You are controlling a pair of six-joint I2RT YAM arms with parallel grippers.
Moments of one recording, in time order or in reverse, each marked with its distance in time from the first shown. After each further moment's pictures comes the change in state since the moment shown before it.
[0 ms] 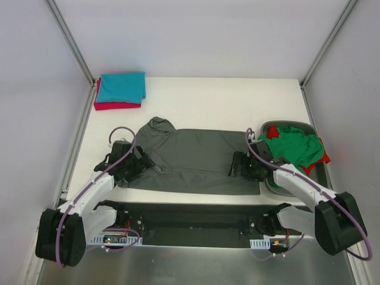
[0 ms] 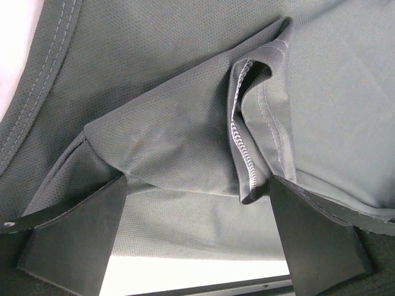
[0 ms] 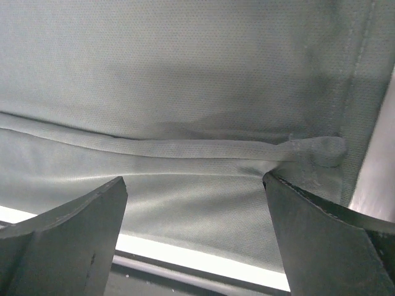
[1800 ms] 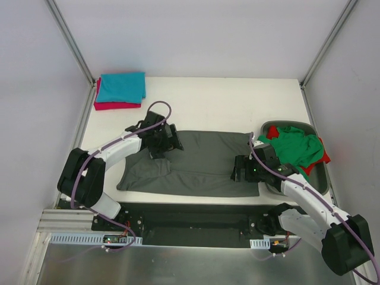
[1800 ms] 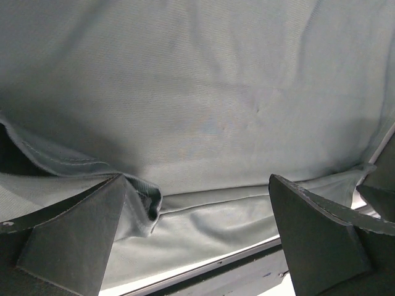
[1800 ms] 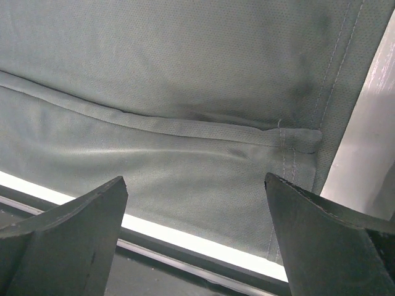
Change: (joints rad) left arm -0.257 0.503 0.495 -0.044 0.090 0.004; right arm 0.010 -0.233 -0.051 -0.087 -0.045 -0.143
